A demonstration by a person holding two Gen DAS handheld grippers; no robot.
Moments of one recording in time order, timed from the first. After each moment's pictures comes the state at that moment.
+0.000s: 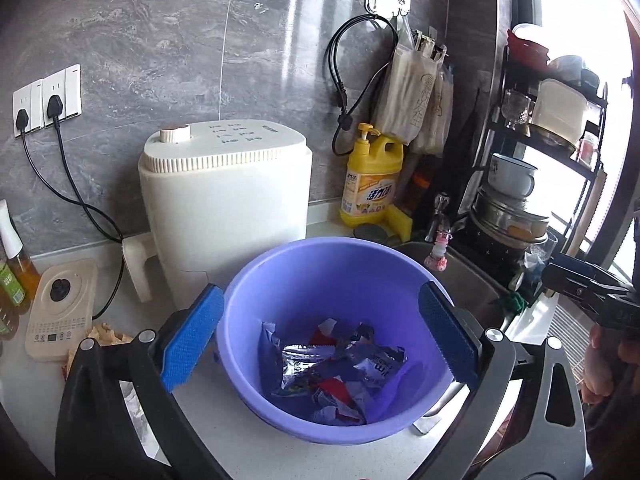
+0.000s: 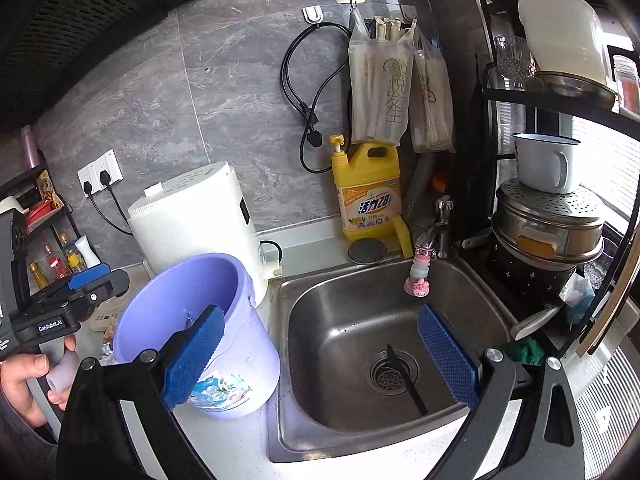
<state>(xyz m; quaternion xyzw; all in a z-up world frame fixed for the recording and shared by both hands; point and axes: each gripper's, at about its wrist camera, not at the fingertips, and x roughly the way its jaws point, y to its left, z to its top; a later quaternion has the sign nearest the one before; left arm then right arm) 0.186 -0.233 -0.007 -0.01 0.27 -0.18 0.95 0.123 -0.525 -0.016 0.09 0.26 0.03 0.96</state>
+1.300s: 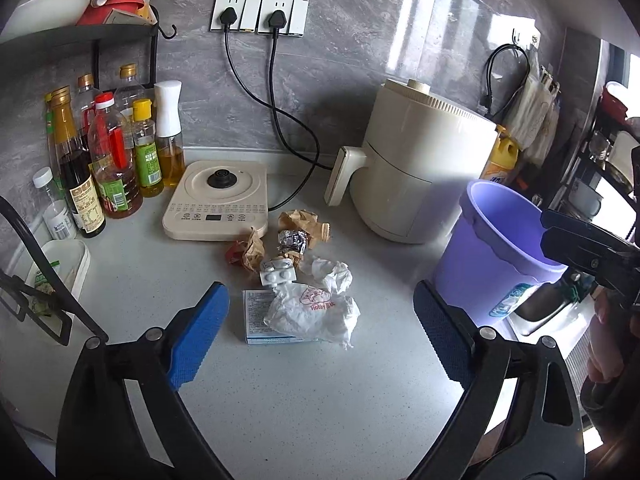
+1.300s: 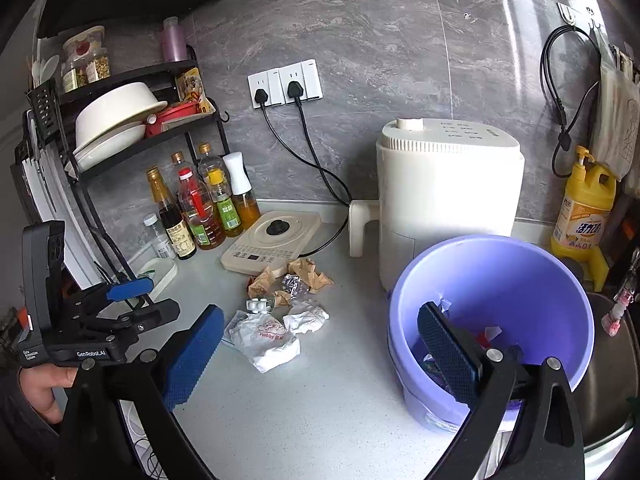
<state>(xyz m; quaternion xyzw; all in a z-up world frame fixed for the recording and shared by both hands) 0.086 -0.002 -0.057 -0.09 0.32 -0.03 0.94 0.130 -0.254 -0.016 -0.01 0.30 0.28 0.91</state>
